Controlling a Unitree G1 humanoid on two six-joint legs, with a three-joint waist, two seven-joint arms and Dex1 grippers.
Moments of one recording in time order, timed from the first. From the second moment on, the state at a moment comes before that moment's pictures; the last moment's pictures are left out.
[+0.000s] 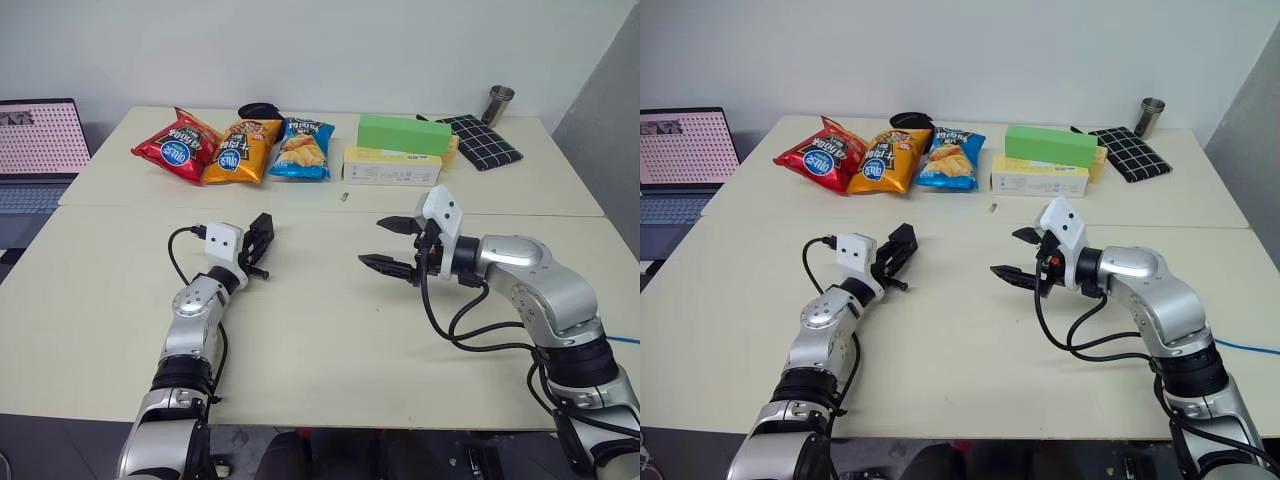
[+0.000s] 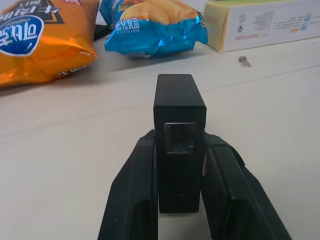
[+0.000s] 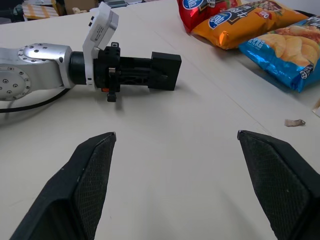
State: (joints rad) left arm -0.50 0.34 0.13 0.60 -0.19 -0.15 -0.48; right arm -0.58 -0.53 0.14 -0.26 0.41 0.69 0.79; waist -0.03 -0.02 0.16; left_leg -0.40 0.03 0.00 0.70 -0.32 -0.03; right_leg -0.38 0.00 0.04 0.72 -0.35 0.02
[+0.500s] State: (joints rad) left arm -0.27 0.43 0.14 0.31 -0.21 0.01 -0.53; right arm -0.56 -0.53 0.14 -0.29 0.41 0.73 0.76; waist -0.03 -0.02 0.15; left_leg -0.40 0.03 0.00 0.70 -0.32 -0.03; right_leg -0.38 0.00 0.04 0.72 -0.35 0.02
